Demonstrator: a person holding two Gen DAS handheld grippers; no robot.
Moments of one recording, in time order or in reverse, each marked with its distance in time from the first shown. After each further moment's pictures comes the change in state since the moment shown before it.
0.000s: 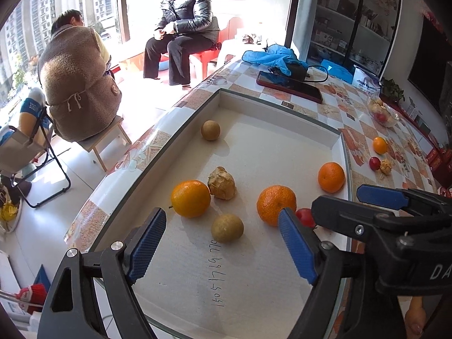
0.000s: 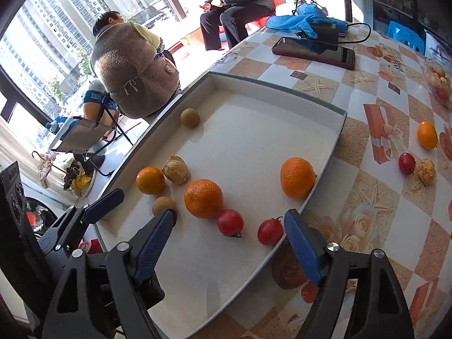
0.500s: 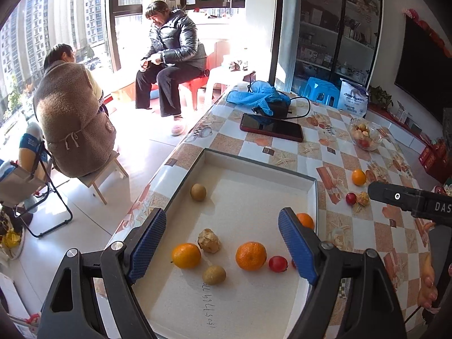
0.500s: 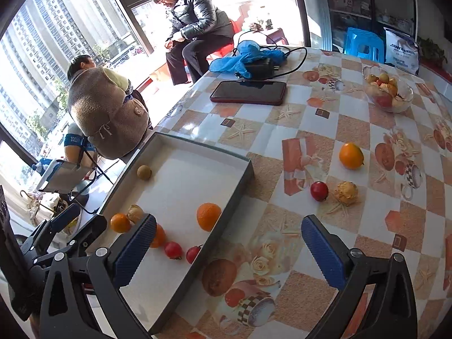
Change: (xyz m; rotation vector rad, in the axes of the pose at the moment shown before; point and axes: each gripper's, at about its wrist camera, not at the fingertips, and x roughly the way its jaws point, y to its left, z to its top) left arm -0.051 -0.022 0.060 0.080 -0.129 -0.019; right arm -0.078 -0.082 0.029 0.155 -0.138 -0.116
